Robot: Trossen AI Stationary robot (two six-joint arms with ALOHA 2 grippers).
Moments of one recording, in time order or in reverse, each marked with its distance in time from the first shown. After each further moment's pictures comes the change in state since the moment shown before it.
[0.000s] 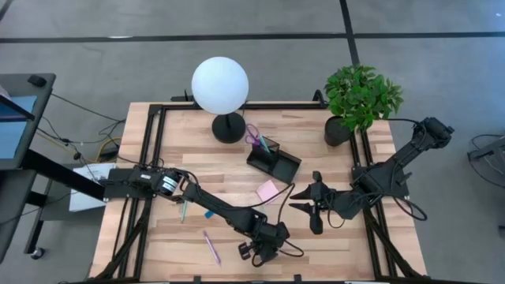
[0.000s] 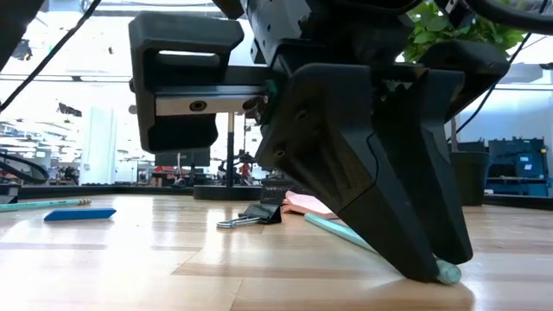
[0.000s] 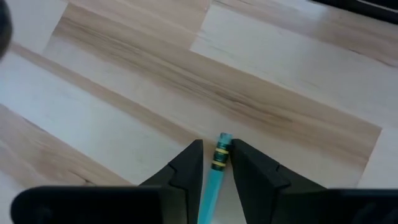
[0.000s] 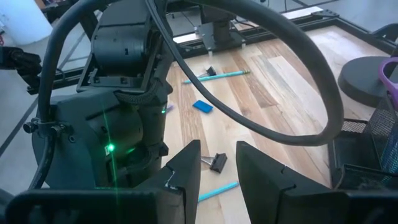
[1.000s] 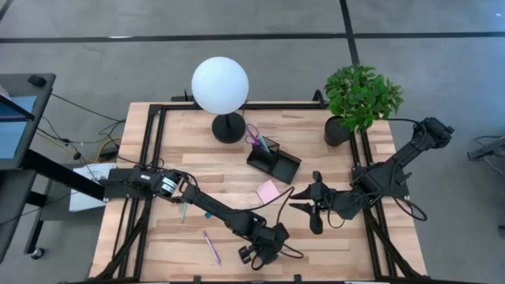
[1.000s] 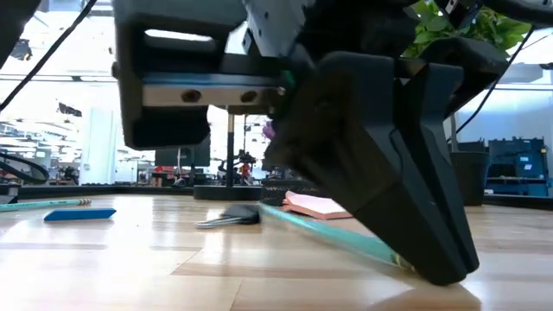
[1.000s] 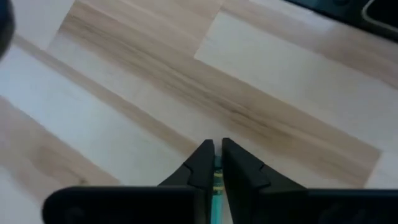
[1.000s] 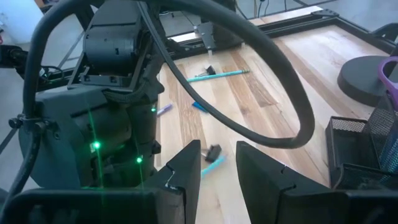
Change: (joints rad) left arm -0.005 0.000 0.000 0.015 -0.062 -0.067; right arm 0.000 0.000 0.000 -0.005 0.000 0.000
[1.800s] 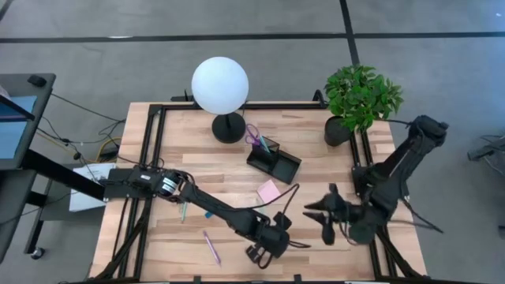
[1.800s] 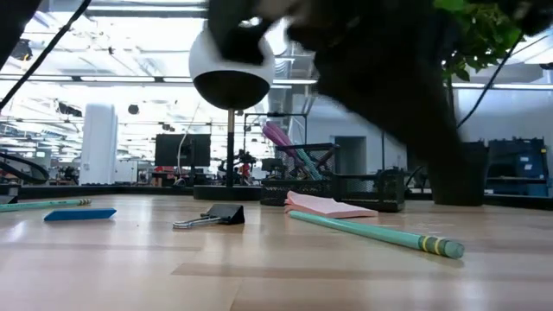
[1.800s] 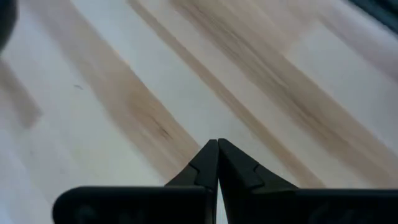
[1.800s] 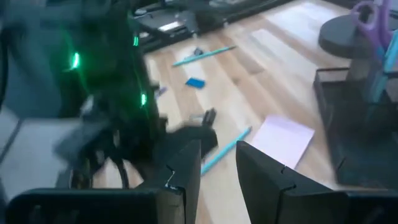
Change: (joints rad) left arm -0.014 -0.002 0.159 -0.182 -0.186 -0.228; right arm 0.246 0.037 -0.016 -0.198 0.261 0.402
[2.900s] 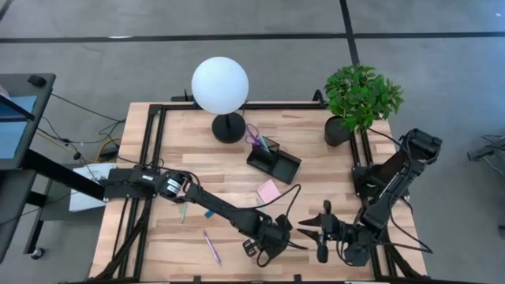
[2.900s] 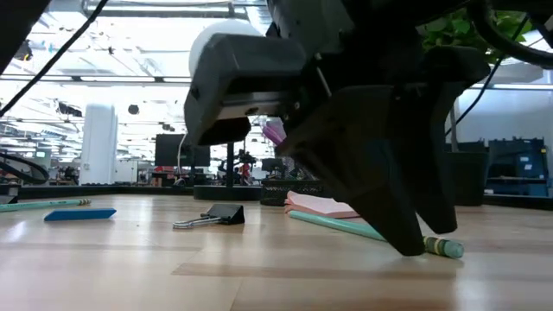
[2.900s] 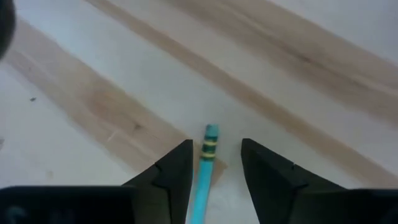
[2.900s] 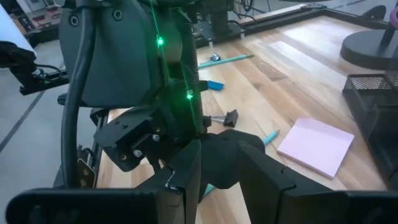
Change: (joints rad) left arm 0.021 0.051 0.001 -0.024 0.038 0.229; right arm 0.083 0.254 -0.030 0.349 0.133 -0.084
